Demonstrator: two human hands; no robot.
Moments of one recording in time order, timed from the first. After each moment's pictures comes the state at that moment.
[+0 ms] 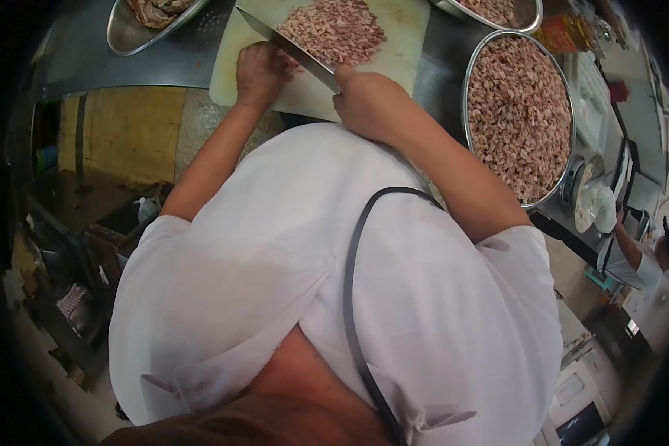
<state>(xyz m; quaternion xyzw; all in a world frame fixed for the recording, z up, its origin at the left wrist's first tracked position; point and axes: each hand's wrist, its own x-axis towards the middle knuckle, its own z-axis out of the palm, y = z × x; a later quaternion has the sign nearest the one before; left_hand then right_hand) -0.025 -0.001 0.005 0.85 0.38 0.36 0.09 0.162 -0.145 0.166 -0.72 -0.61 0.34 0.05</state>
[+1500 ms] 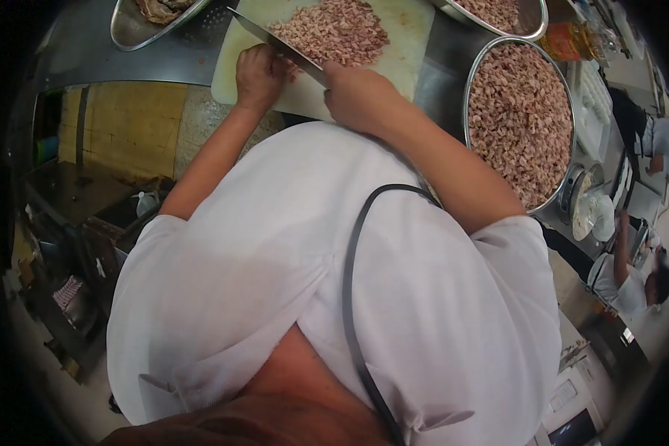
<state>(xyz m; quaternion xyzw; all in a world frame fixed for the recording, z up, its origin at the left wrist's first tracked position) -0.031 -0.008 0.007 0.84 0.38 0.37 0.08 0.155 -0.128 0.148 -0.71 -0.63 0.32 0.04</state>
